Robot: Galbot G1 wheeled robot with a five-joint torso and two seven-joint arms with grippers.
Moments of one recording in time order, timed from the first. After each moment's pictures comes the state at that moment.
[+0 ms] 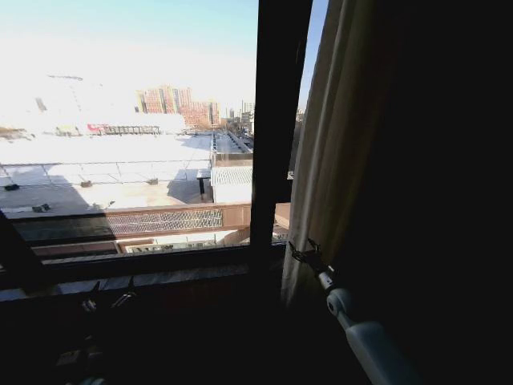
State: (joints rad) left arm 1.55 -1.22 -0.85 -1.78 -0.46 -0.43 0.04; right arm -0.99 1.09 0.35 1.62 0.40 0.03 -0.06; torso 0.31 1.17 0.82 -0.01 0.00
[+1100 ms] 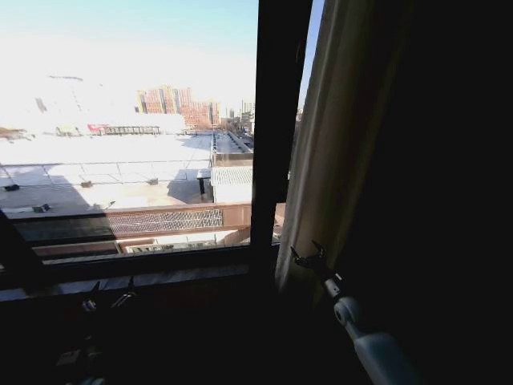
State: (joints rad) left arm 1.55 -1.22 -0.85 -1.78 -0.46 -0.43 0.04; right arm -1.06 1.10 0.40 1.66 0.35 0.05 -0.12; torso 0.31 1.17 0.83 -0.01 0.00
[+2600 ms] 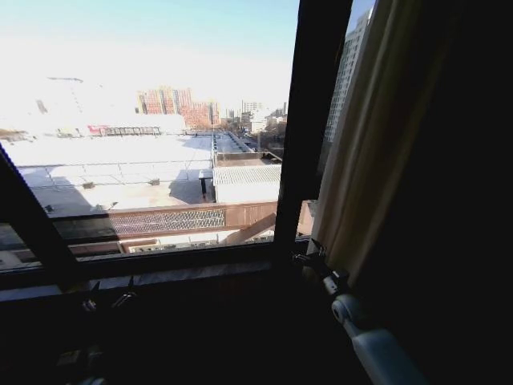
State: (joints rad) left arm 1.55 -1.22 -0.85 -1.78 -0.46 -0.43 0.04; right arm -1.04 1.10 0.38 1.67 0.34 0.03 -0.07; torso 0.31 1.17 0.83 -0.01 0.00
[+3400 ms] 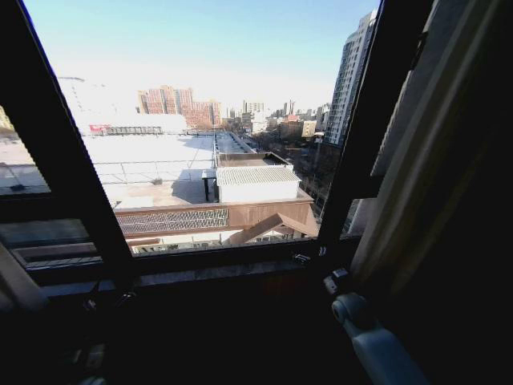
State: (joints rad) left arm 1.55 -1.22 -0.85 -1.78 -0.46 -0.43 0.04; right arm -1.04 1.10 0.38 1.67 0.34 0.03 -0.07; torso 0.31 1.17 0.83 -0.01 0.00
